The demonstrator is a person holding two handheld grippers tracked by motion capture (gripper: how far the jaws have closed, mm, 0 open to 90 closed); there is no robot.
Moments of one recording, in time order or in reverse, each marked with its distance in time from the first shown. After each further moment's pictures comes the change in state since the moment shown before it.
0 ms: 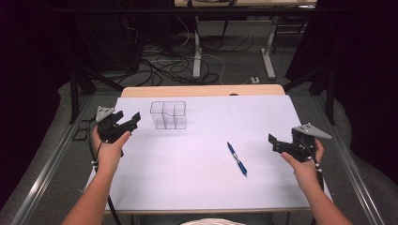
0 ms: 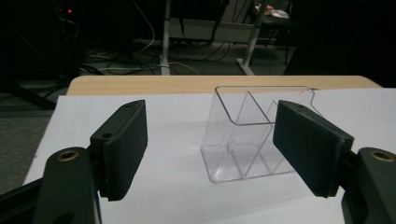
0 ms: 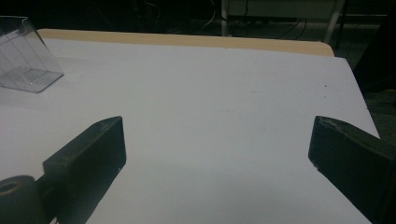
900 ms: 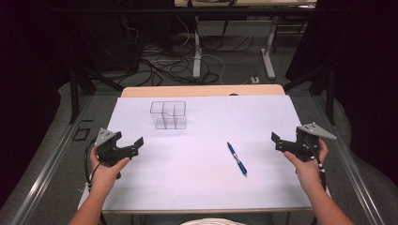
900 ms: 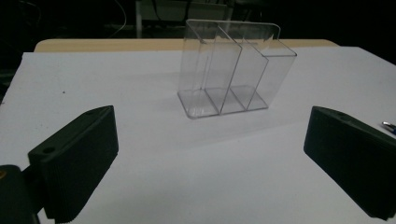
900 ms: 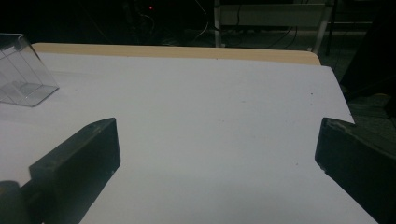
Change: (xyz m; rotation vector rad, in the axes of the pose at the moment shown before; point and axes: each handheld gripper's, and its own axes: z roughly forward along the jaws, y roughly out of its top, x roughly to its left) left arm 0.002 -0.060 -0.031 0.037 -0.122 0.015; right arm -0.005 0.005 -0.007 -0.033 -0.032 0.013
